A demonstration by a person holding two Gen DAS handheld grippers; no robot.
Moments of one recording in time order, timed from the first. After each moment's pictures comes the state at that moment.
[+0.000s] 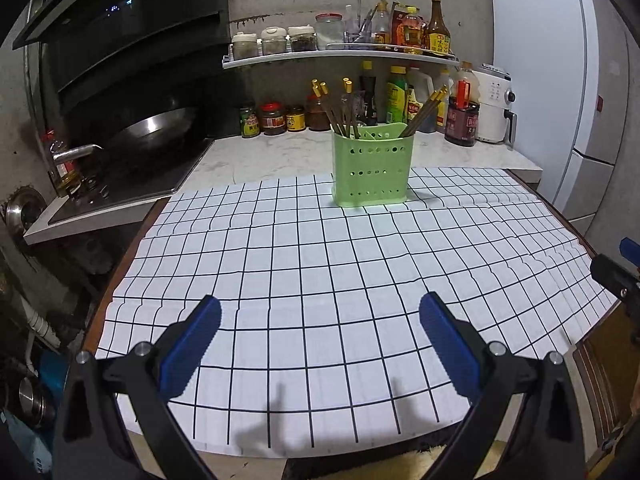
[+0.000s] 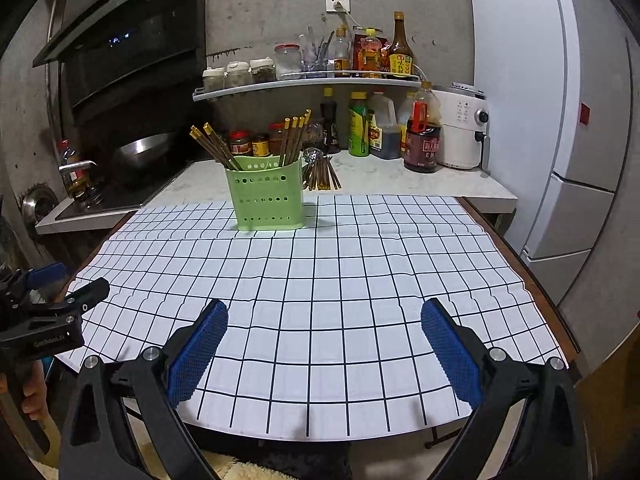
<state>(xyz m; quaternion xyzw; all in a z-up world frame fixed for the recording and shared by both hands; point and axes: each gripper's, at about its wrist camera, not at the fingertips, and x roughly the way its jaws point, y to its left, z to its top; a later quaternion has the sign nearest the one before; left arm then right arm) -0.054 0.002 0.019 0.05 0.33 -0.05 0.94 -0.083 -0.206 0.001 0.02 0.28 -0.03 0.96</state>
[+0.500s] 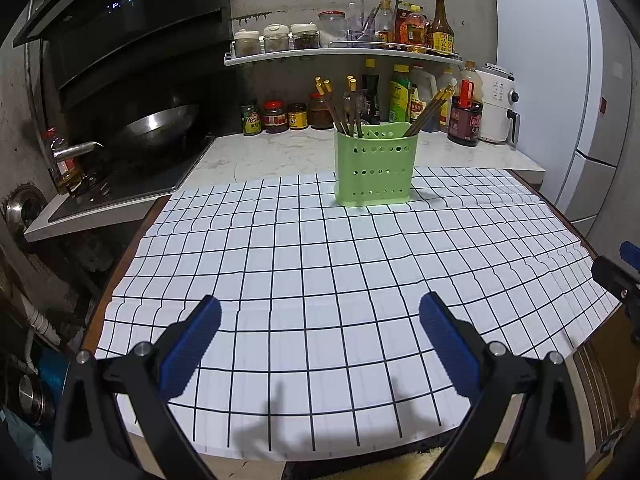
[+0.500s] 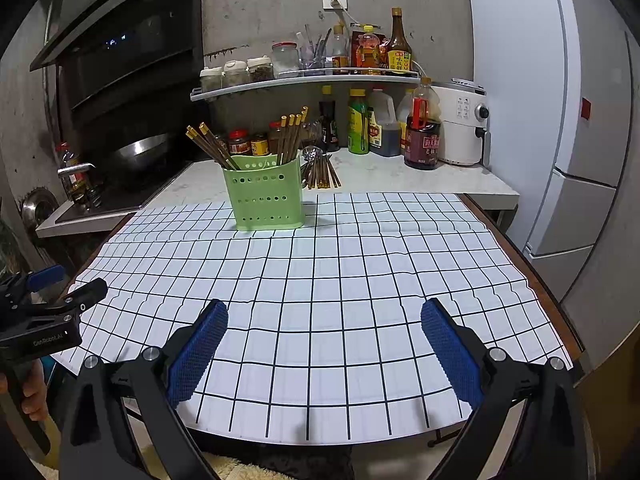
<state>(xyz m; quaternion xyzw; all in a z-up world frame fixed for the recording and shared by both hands) -0.050 0.004 0.017 0.05 0.33 -0.05 0.94 -0.079 -0.210 -0.001 0.03 0.29 -0.03 0.96</state>
